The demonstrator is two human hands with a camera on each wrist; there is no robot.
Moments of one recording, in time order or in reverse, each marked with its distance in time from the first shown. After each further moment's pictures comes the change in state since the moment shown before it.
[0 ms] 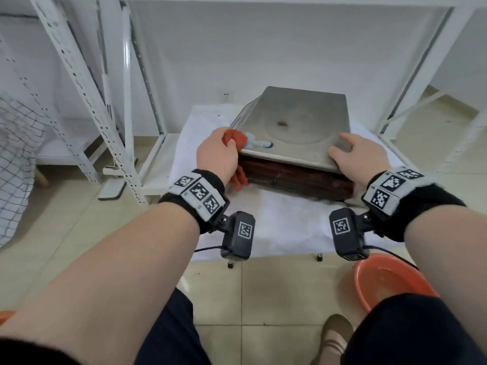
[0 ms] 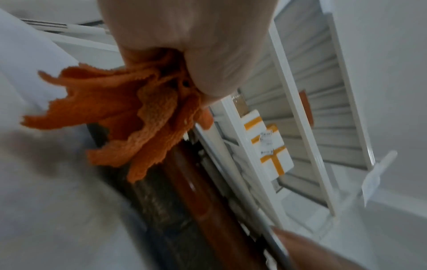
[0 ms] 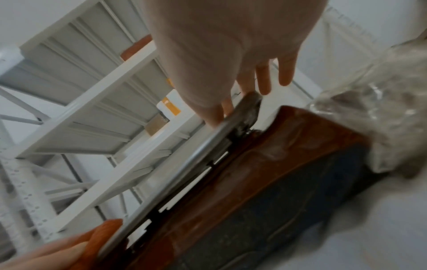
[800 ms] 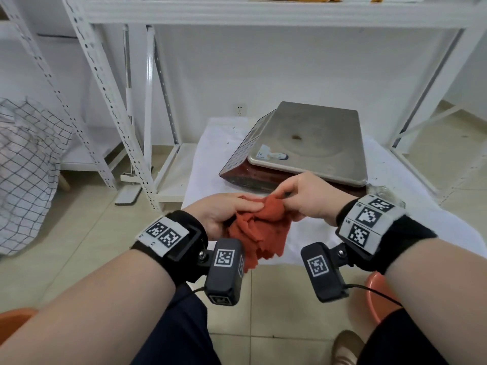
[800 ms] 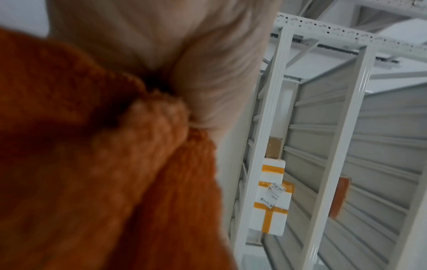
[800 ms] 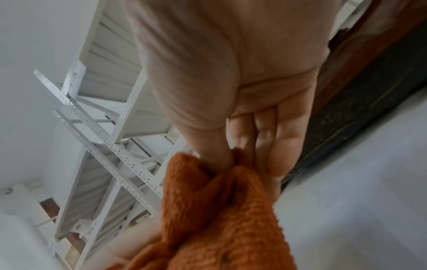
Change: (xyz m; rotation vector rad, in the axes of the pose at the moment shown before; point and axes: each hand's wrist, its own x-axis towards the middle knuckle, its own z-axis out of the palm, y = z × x) left_hand -0.043 -0.026 -0.040 -0.473 -0.756 -0.609; right_hand -0.063 -0.081 0.030 0.421 -0.632 -0.228
